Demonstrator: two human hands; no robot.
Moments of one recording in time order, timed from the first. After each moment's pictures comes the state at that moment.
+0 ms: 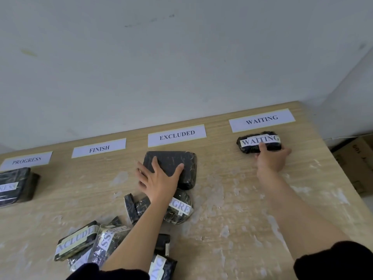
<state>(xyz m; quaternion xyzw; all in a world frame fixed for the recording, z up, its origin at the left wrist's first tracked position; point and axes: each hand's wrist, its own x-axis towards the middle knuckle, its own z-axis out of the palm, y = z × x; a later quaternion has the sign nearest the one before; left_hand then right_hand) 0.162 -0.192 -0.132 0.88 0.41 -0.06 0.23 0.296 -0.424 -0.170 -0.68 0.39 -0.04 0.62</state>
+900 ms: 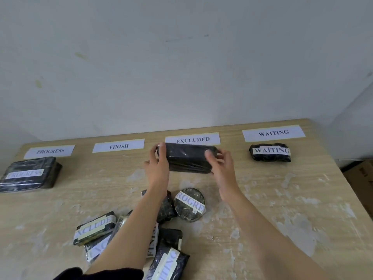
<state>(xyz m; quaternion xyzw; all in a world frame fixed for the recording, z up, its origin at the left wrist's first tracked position) 0.155 -0.156 -0.073 0.67 0.44 0.11 0.58 0.200 -0.304 -0.106 -0.68 0.06 0.19 0.71</state>
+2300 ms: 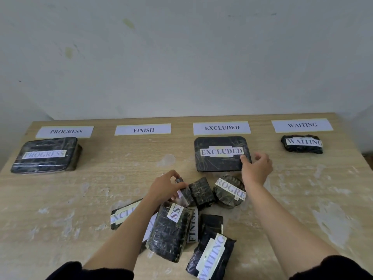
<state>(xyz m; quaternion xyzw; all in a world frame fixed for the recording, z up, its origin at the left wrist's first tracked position) 0.062 -0.042 -0.126 0.84 0.26 -0.21 0.42 0.185 -0.261 -0.145 -0.86 0.22 -0.01 0.46</state>
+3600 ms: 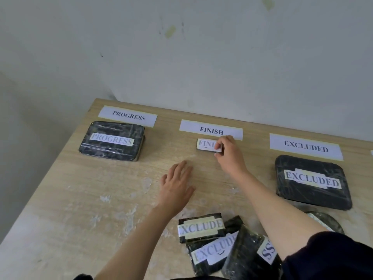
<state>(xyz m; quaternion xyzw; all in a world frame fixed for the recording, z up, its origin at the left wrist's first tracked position) 0.001 0.108 -0.167 0.95 0.20 -0.10 0.21 0.173 0.001 -0.159 -0.89 -0.25 0.14 0.35</state>
